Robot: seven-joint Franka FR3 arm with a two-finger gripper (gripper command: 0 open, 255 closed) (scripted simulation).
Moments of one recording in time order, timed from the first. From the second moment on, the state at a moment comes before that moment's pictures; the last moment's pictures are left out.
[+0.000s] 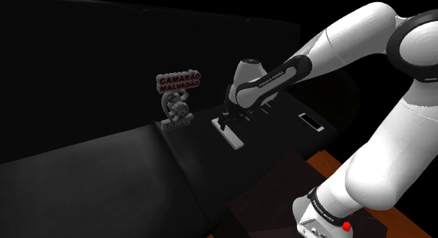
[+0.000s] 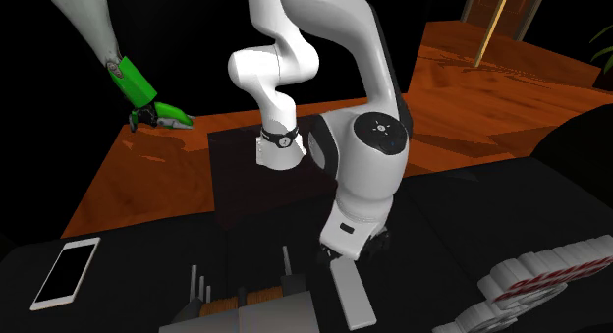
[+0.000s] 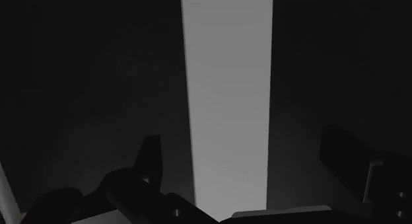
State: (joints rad) arm -0.01 0.15 0.05 -2.44 -0.03 2.56 0.18
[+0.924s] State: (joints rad) arm -0.01 0.27 0.04 -2.42 -0.05 2.66 0.19
